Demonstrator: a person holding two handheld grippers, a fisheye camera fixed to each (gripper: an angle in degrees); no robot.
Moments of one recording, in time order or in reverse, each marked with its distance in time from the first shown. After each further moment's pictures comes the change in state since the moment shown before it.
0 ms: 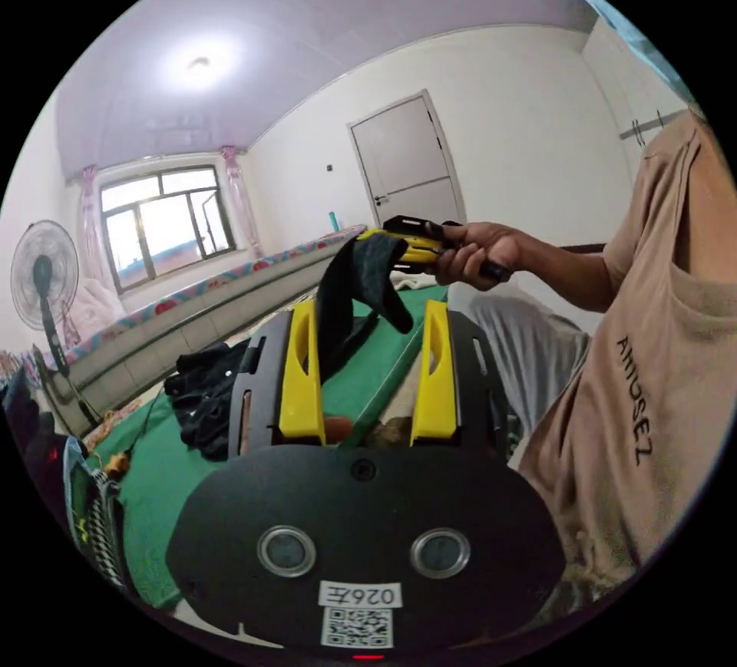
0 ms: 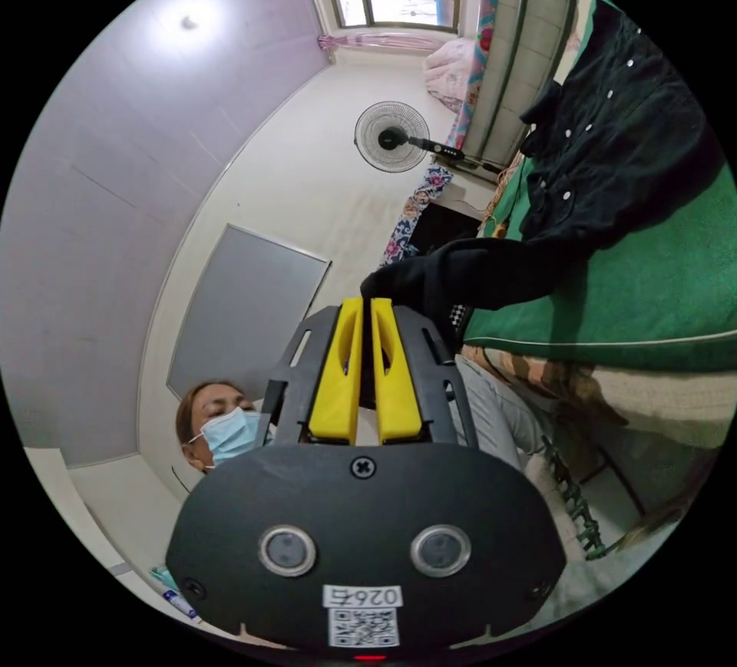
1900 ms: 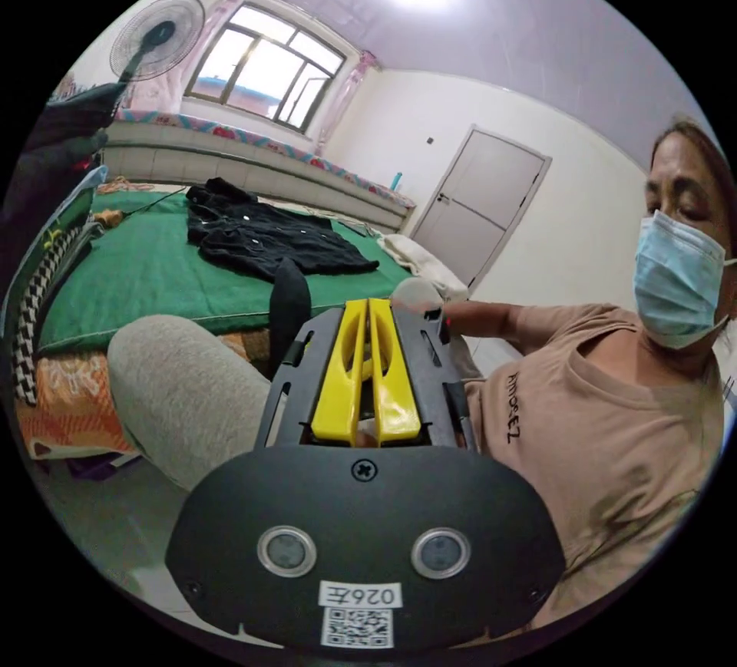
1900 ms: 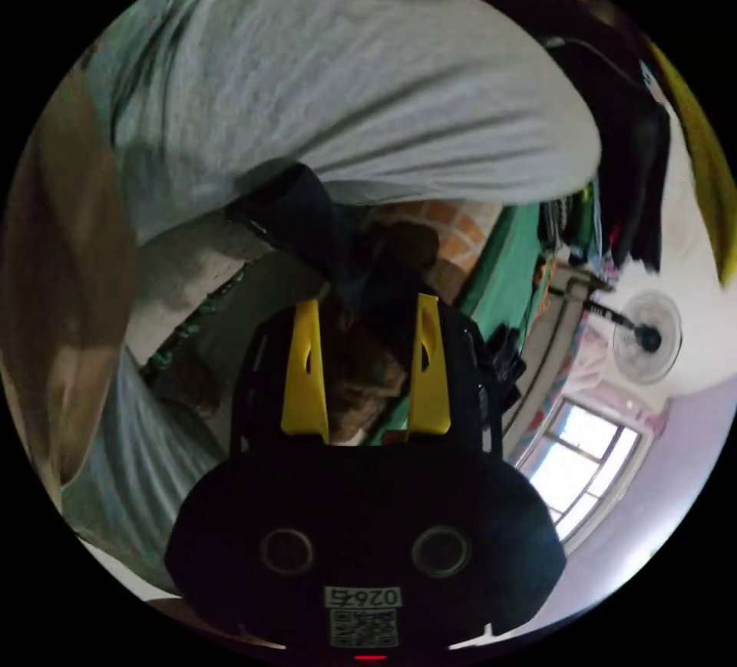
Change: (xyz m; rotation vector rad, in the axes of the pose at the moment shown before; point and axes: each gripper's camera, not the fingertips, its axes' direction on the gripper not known) left arm 0.004 0.117 -0.143 -0.153 0.095 -0.701; right arm -0.010 0.547 0.650 -1.545 1.064 -1.903
